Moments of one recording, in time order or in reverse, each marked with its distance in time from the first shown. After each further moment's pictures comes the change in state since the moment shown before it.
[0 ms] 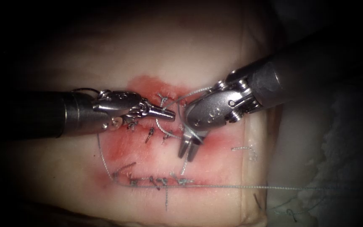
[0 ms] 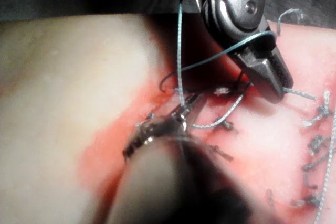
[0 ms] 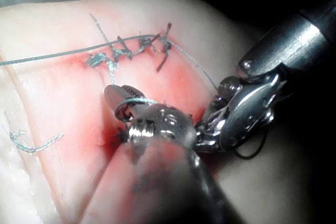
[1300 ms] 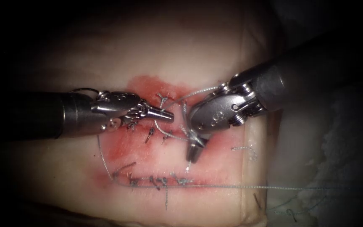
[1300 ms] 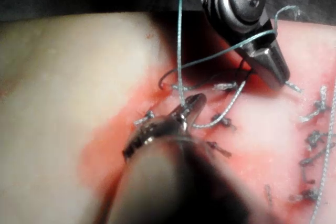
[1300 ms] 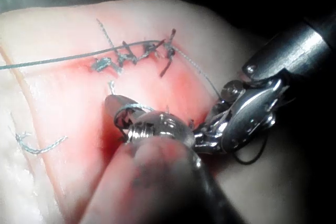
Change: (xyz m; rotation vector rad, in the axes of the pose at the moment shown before) right arm 0.000 0.001 -0.001 0.017 0.057 0.042; left arm 0.000 0.000 0.000 0.020 0.016 0.003
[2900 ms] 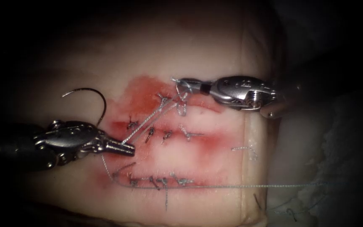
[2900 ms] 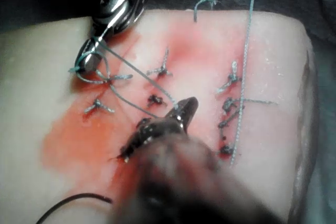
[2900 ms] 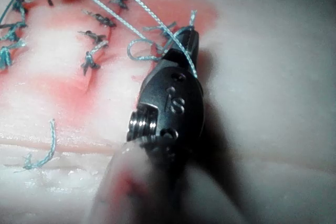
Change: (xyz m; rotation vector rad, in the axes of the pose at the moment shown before) right arm 0.011 0.001 -0.001 1.361 -0.733 1.169; left arm 0.002 -0.012 -0.005 -0.082 0.137 0.016
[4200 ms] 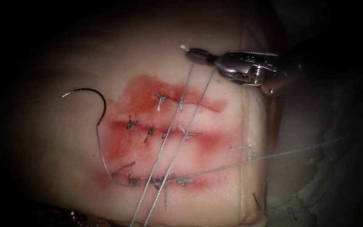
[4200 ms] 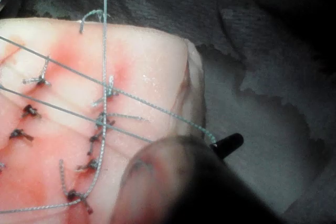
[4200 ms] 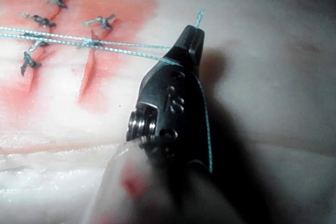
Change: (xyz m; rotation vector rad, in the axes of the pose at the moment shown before) right arm -0.001 -0.008 0.001 0.197 -0.017 0.049; left arm 0.010 -0.014 0.006 0.280 0.298 -0.331
